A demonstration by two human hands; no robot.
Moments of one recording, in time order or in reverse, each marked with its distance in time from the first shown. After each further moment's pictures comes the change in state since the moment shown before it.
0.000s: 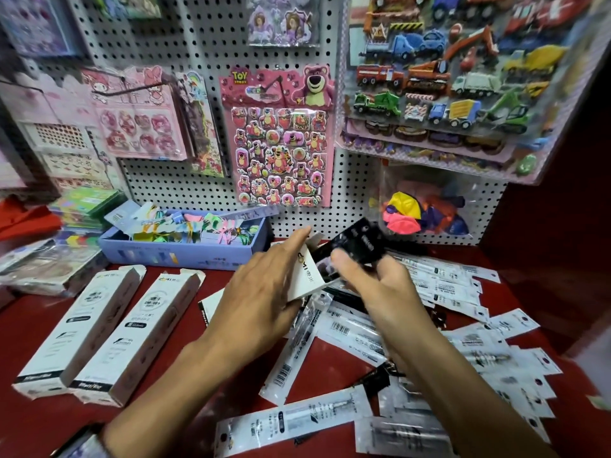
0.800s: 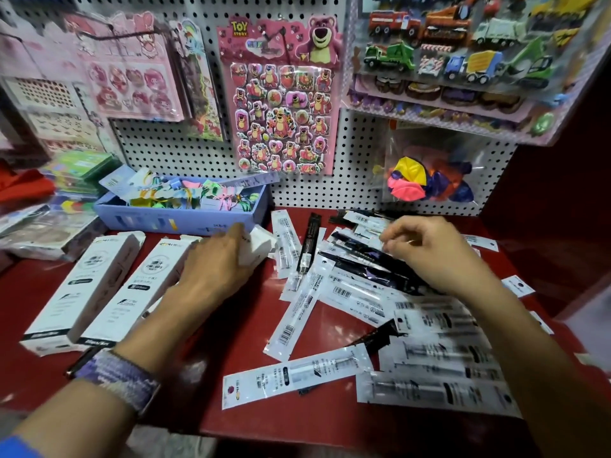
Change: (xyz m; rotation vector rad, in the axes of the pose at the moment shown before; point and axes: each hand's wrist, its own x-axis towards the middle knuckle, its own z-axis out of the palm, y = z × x) left_hand -0.005 -0.066 0.006 0.267 -0.282 -0.524; right_hand 0.026 0.006 -0.067 -0.732 -0.037 -0.080
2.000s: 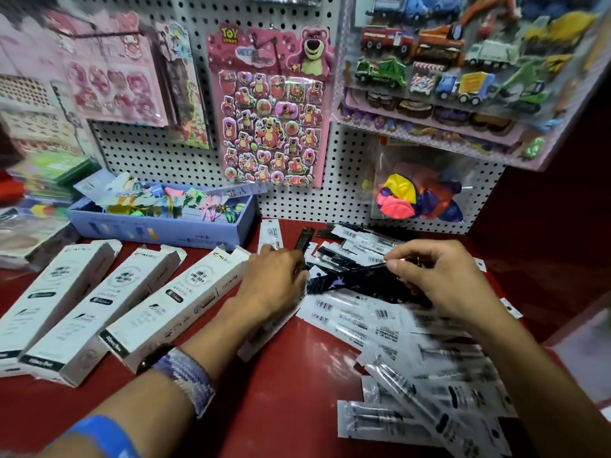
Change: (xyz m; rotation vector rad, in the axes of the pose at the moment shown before) left_hand 0.030 0.077 0.055 -0.111 0.079 0.292; right_hand 0.004 0.030 -0.011 0.160 0.091 -0.018
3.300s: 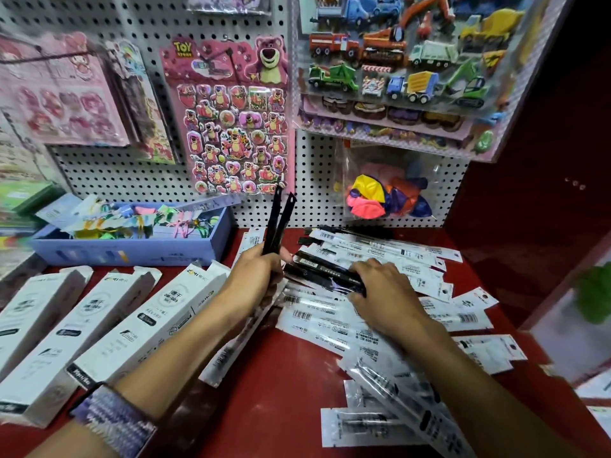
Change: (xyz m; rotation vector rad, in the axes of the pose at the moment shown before) left_hand -0.004 0.032 -0.041 -1.160 -0.187 -0.443; right_hand 0.009 0.033 0.047 -0.729 -0.150 0.058
